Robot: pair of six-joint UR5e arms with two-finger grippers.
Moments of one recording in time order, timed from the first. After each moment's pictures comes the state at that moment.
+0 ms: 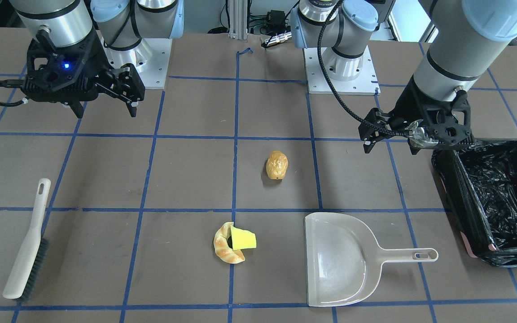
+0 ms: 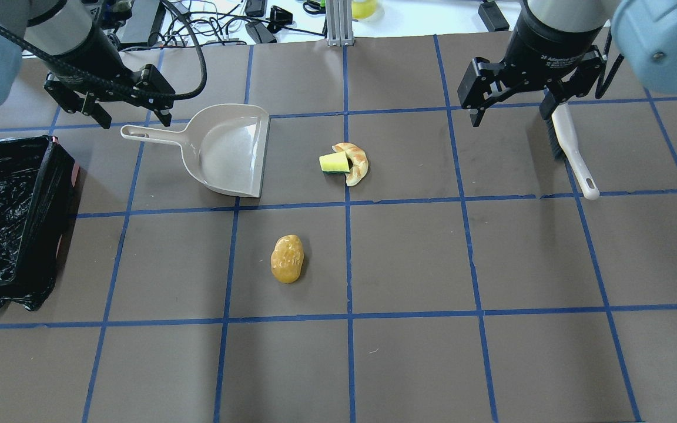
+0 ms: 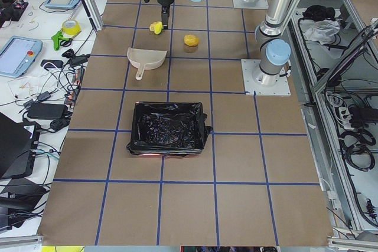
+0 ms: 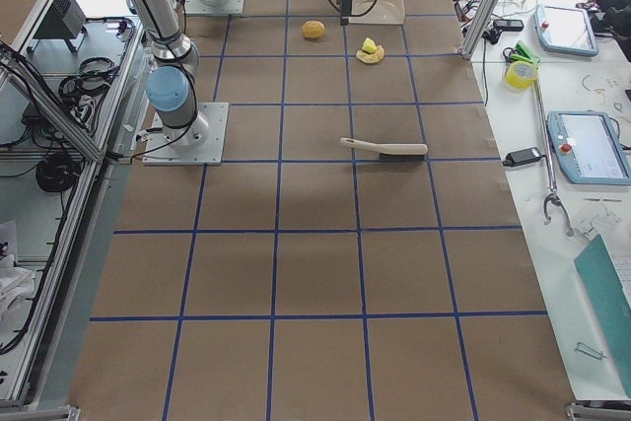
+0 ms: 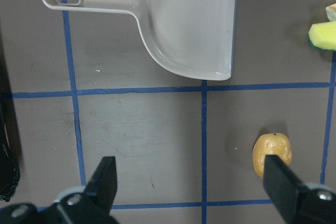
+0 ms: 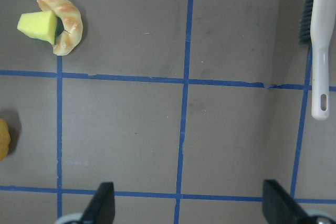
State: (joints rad) left arm -1.47 -1.66 -1.54 -1.48 1.57 0.11; right arm 1.61 -1.55 1.51 -1.56 -1.58 -0.02
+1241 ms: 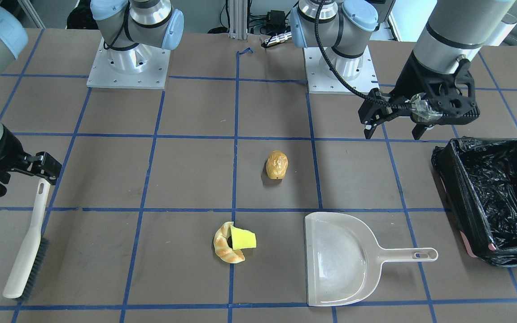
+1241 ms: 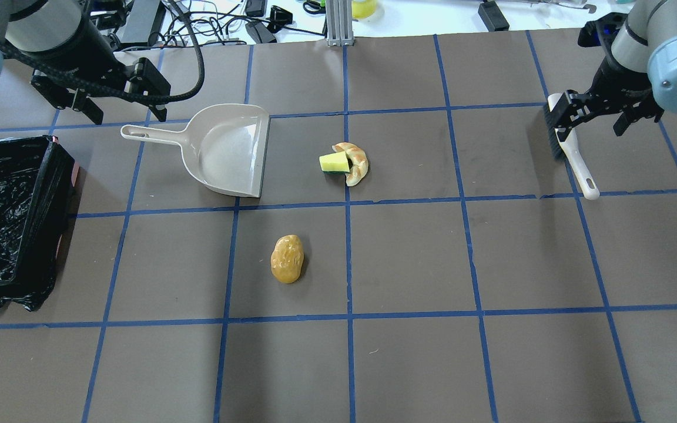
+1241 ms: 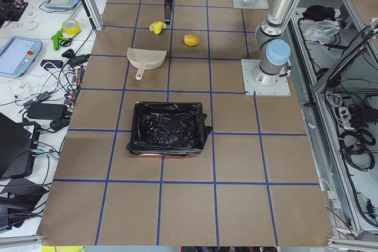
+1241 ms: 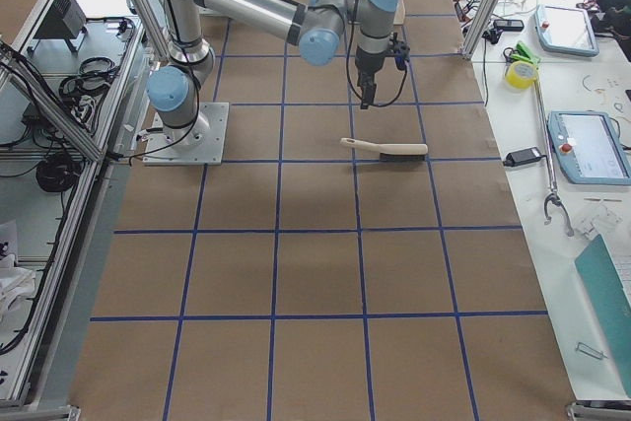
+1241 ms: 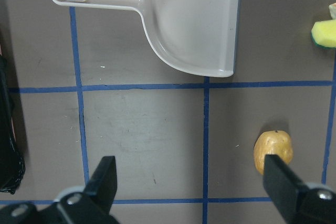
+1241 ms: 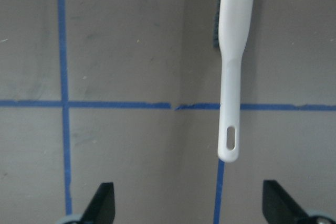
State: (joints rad) left arm -1.48 -1.59 -1.54 -1.48 1.58 0.09; right arm 1.29 -1.32 1.66 -1.90 -1.66 -0.28
